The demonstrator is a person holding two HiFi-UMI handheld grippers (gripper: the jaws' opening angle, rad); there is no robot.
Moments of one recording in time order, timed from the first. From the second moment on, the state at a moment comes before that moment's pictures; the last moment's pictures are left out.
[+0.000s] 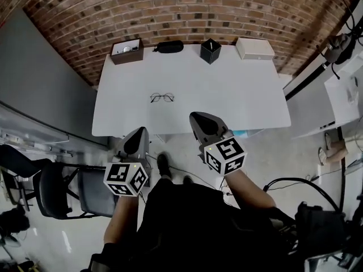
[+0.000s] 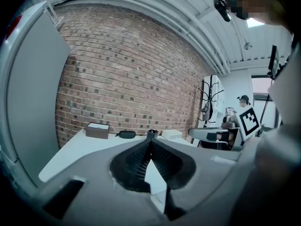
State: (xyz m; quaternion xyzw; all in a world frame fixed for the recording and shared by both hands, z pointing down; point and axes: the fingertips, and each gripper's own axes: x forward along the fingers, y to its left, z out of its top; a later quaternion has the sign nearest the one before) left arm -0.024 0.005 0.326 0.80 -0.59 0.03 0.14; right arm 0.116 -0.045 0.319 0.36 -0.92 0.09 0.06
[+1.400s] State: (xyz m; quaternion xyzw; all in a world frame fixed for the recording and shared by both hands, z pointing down) left arm -0.118 -0.178 0.483 0.81 -0.51 0.12 0.26; right arm 0.020 -0.185 0.463 0.42 -0.86 0.15 0.23
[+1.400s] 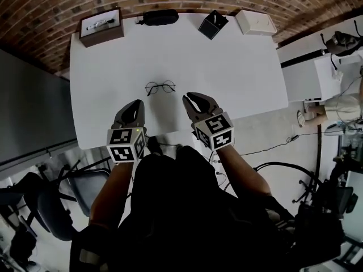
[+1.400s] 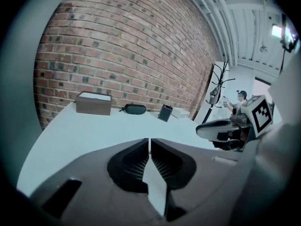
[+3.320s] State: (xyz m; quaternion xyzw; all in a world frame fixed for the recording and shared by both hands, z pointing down) left arm -0.090 -0.218 0.652 0.75 -0.47 0.36 0.28; right arm 0.010 -0.236 0.637 0.35 -0.83 0.15 0.40
